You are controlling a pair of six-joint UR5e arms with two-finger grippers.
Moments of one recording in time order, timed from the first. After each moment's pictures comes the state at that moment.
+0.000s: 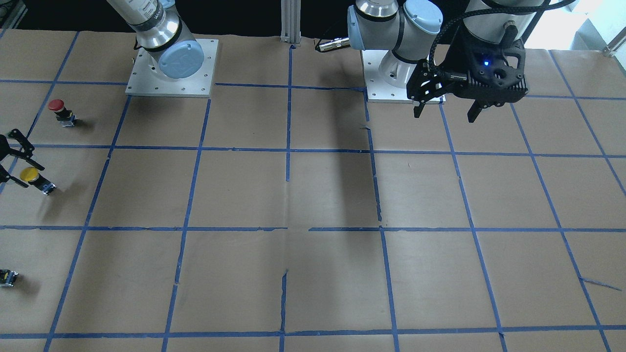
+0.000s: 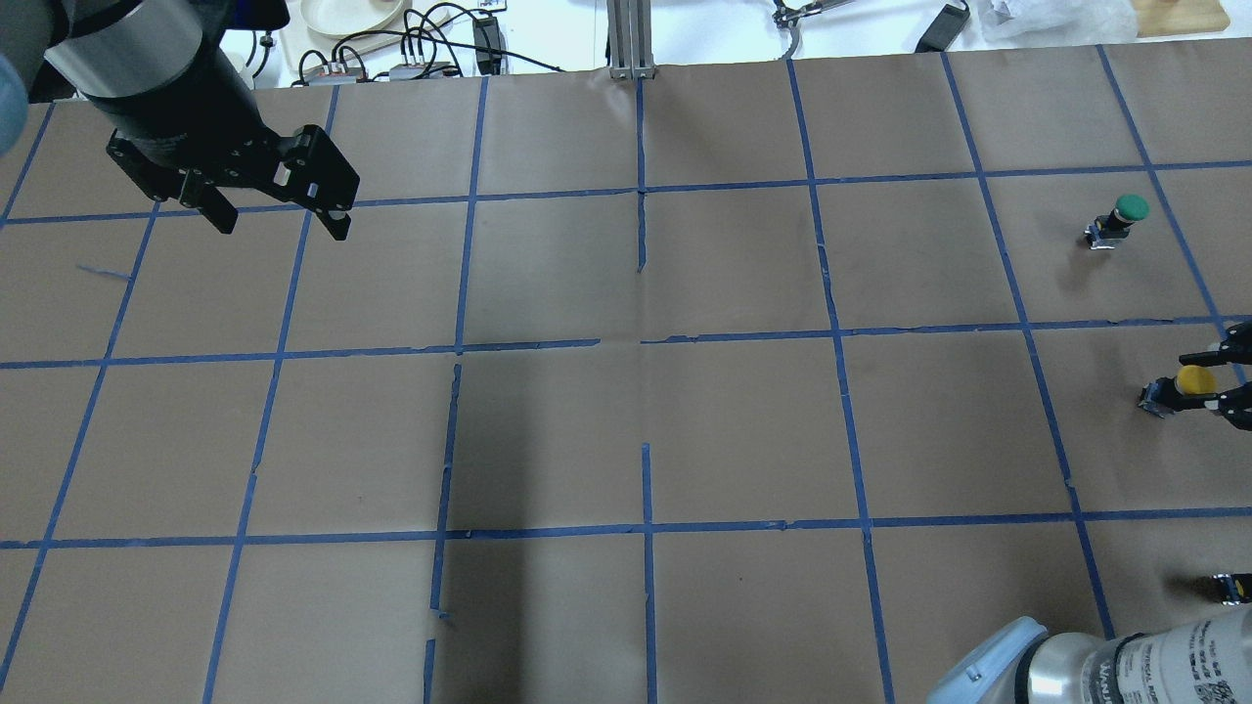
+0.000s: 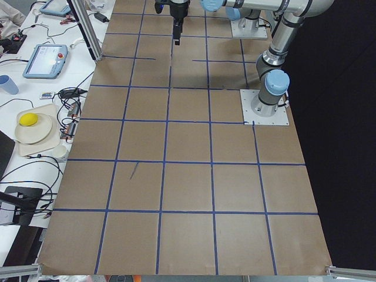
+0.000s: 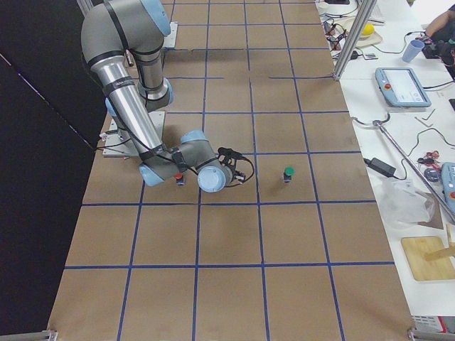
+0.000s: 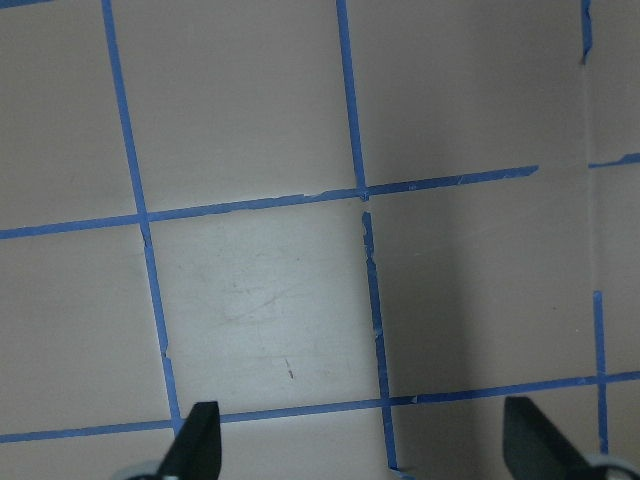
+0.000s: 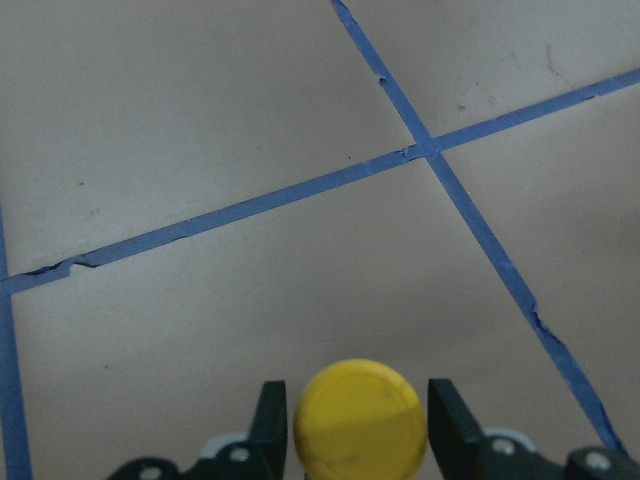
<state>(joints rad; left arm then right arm) -1.53 -1.55 -1.52 -1.63 1.59 0.14 0.54 -1.25 1.94 -1.87 -1.07 -2.33</state>
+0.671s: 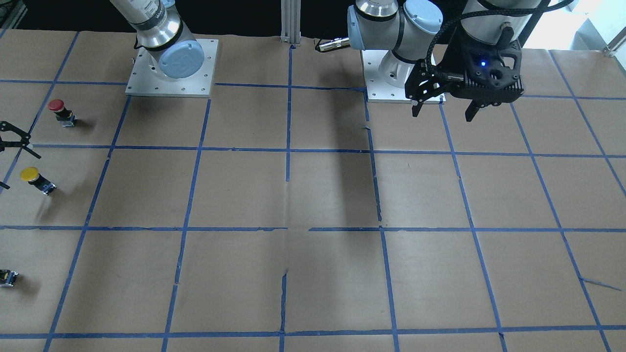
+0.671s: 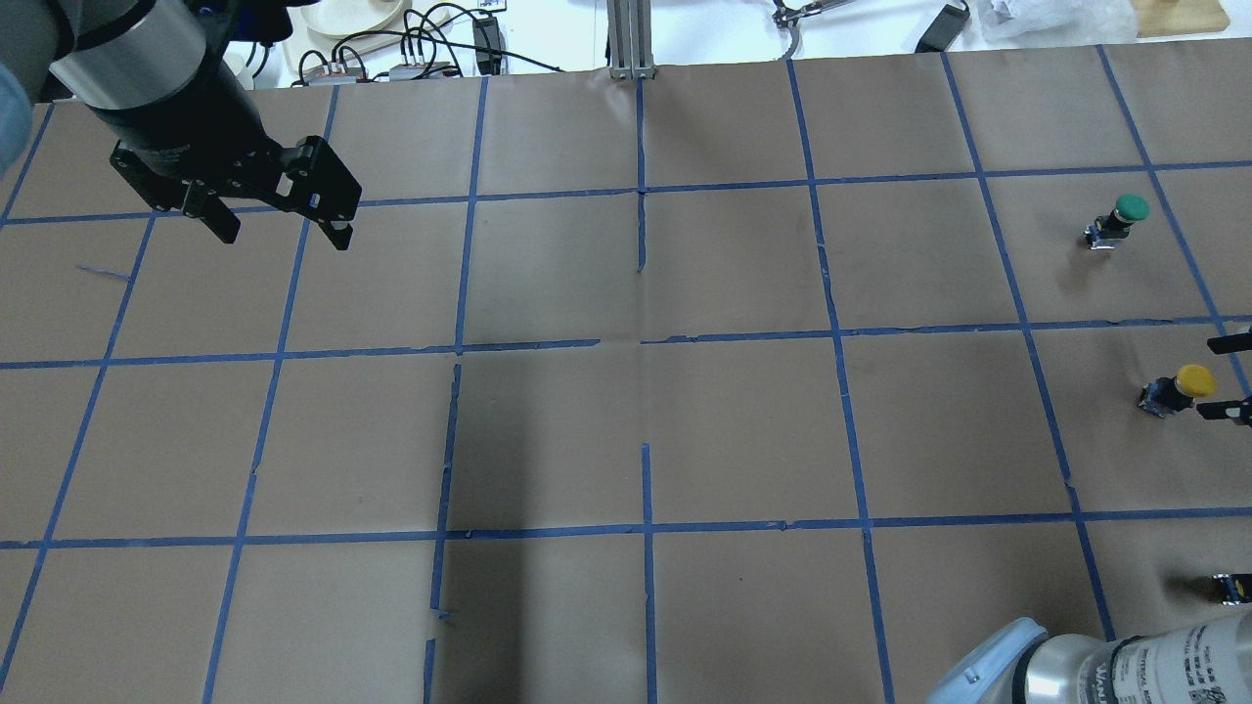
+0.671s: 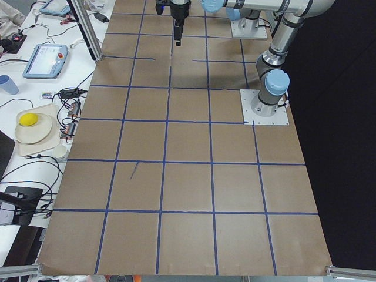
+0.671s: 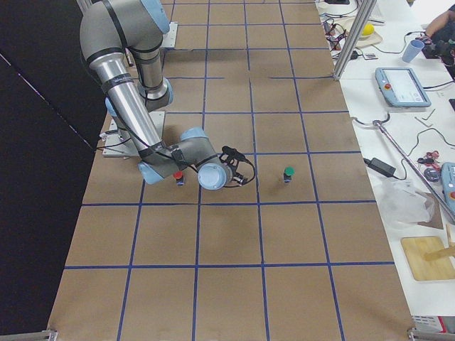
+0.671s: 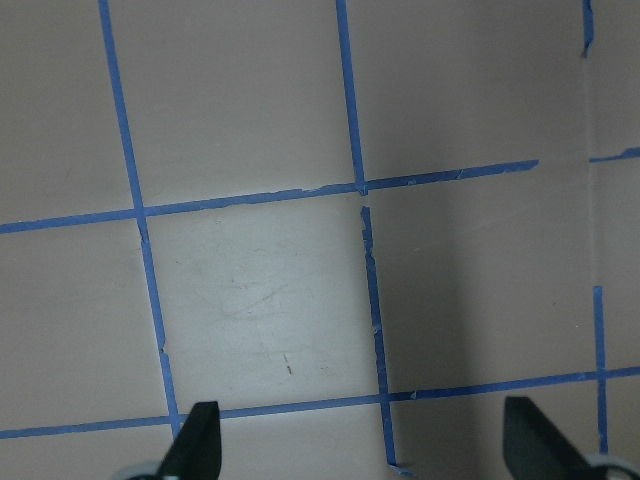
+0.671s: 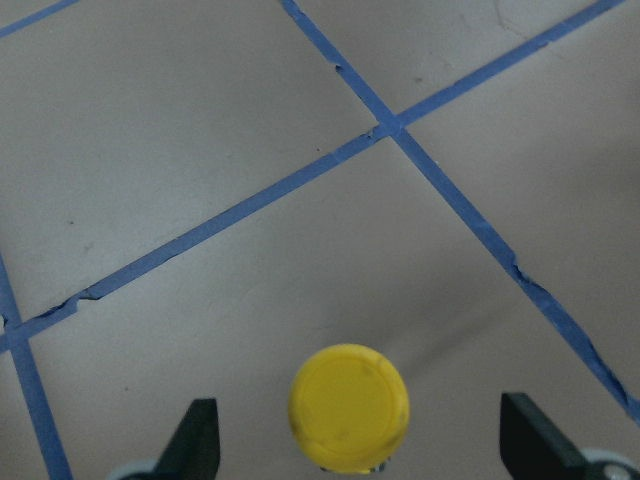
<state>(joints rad) -1.53 -1.54 -1.54 -1.63 1.59 0.14 0.55 -1.29 1.91 -1.86 -1.12 -2.06</state>
